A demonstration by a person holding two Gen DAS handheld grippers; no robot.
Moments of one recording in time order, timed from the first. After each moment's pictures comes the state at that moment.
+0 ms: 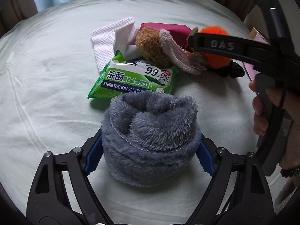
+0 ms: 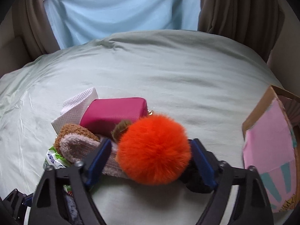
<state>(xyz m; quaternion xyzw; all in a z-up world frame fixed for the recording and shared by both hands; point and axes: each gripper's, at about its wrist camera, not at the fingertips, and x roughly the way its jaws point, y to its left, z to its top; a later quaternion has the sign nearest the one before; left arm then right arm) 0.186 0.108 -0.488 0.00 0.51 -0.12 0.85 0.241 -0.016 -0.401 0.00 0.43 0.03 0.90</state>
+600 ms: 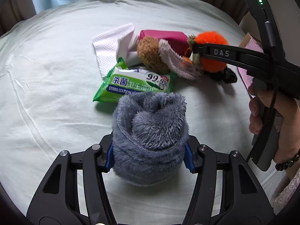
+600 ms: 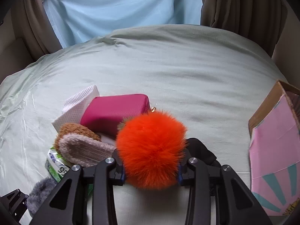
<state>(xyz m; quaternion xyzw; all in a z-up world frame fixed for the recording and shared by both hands) 0.173 0.119 -0.463 -0.01 0.51 -0.13 0.85 0.239 -0.021 -0.397 0.03 0.45 0.05 0.89</state>
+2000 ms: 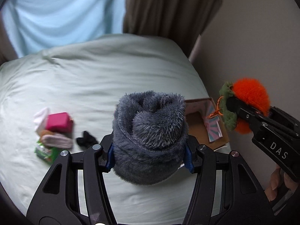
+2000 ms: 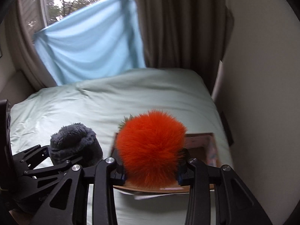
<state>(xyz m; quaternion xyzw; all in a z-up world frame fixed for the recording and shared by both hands) 0.176 -0.218 -0.223 -0.01 0.47 -0.18 0.86 0.146 -0.328 -0.165 0.05 0.42 0.00 0.90</state>
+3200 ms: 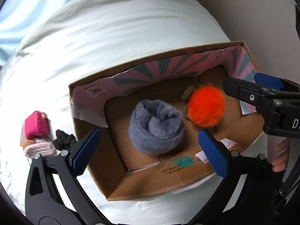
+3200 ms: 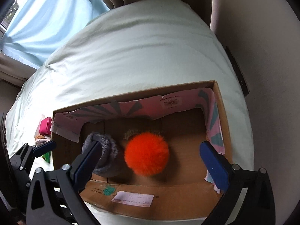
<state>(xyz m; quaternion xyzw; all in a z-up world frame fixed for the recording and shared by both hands) 0.247 -0.288 -0.348 0.12 0.61 -0.17 0.77 0.233 -0.424 -0.332 0.14 0.58 0.01 0.80</state>
